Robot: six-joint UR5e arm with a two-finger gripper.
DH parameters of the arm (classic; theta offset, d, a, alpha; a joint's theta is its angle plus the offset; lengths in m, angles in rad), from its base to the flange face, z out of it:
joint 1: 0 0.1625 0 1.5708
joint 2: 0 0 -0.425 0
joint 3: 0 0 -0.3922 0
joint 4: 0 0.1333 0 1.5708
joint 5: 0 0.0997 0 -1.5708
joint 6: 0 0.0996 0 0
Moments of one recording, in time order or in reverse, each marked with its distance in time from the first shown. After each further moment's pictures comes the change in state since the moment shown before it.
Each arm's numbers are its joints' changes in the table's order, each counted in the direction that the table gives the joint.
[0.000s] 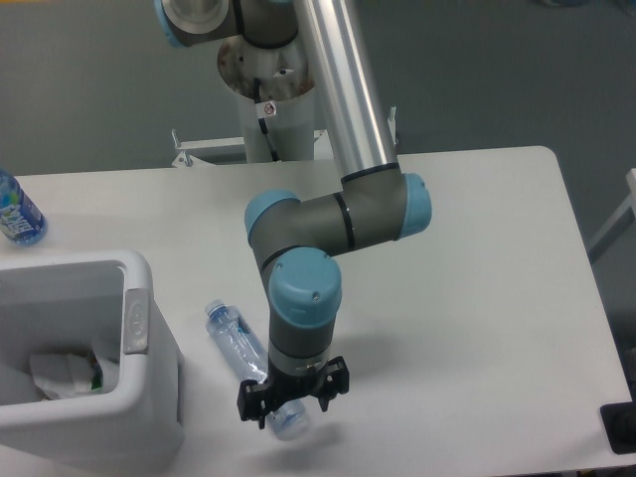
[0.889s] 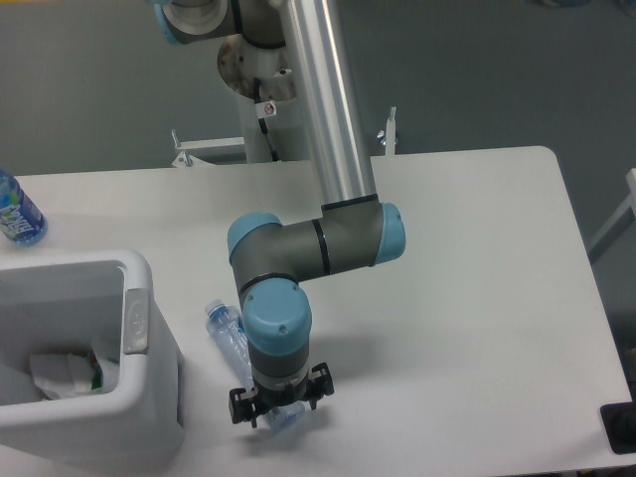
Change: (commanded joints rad) arm -0.023 -0.058 -0.003 0.006 0.078 -0.031
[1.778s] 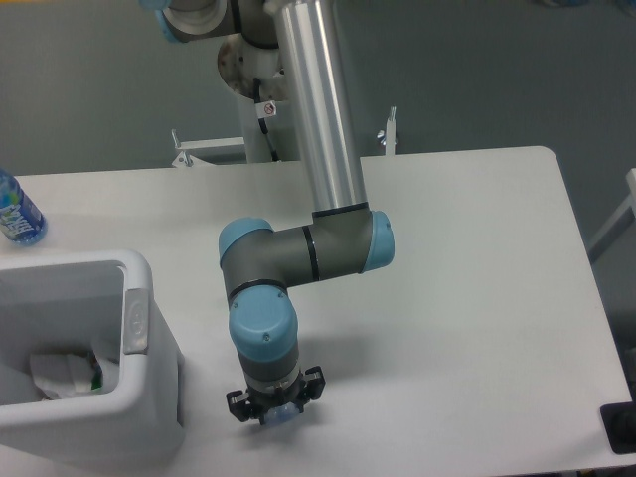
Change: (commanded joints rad) arm -0.018 0.008 -0.003 -0.002 0.022 0.003
